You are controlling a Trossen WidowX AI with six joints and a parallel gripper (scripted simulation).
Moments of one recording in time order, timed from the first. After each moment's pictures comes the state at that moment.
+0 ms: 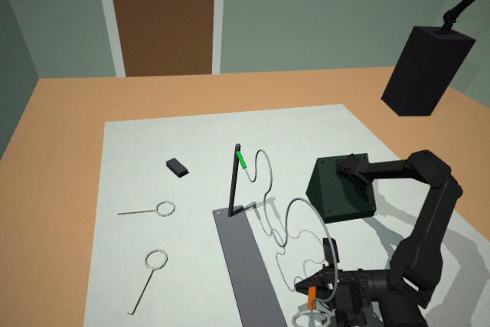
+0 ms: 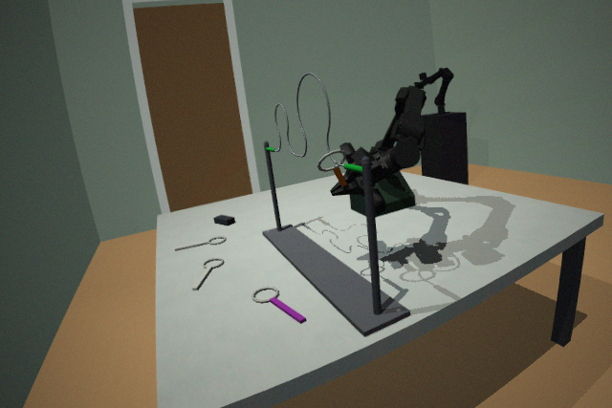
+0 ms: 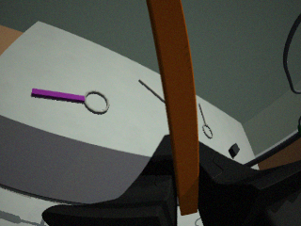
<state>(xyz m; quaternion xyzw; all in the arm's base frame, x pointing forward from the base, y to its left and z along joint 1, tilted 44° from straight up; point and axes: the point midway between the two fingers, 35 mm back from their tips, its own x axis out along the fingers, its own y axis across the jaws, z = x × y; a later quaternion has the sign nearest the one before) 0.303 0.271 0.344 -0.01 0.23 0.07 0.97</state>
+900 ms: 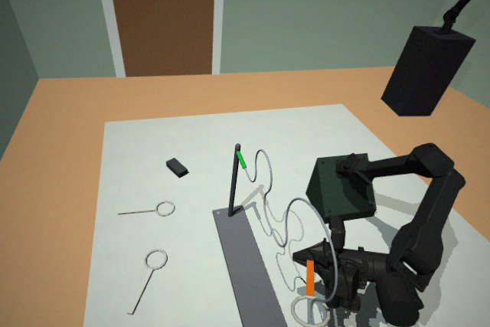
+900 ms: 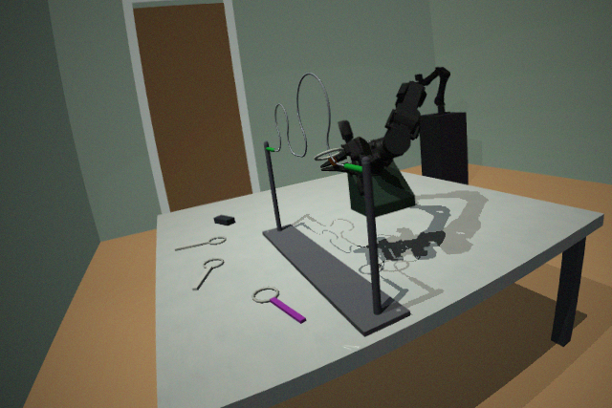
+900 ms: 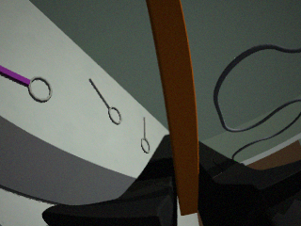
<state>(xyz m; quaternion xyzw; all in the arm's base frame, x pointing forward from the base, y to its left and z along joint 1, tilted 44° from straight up) 0.313 0.211 0.354 -0.20 0.21 0.02 0.96</state>
